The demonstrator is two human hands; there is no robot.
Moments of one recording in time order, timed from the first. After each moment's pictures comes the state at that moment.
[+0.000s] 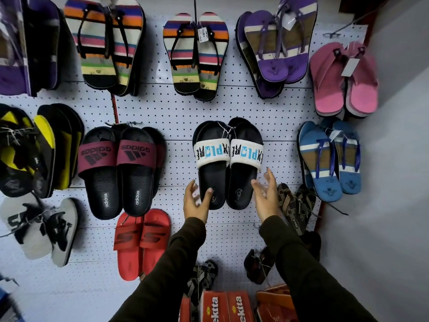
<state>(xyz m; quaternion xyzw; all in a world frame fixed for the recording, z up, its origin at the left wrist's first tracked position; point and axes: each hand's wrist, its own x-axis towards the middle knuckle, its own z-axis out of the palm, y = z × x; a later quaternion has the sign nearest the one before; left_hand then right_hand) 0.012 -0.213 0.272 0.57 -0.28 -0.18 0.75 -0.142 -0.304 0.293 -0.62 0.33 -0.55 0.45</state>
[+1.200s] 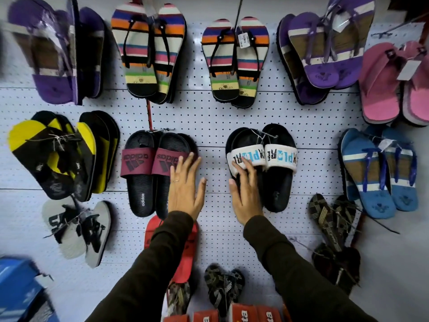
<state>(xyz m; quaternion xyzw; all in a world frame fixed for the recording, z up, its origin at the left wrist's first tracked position) 0.135 -0.145 0.329 0.69 -0.51 0.29 0.42 -0.006 -0.255 0.315 -0.79 0.17 -0.57 0.14</state>
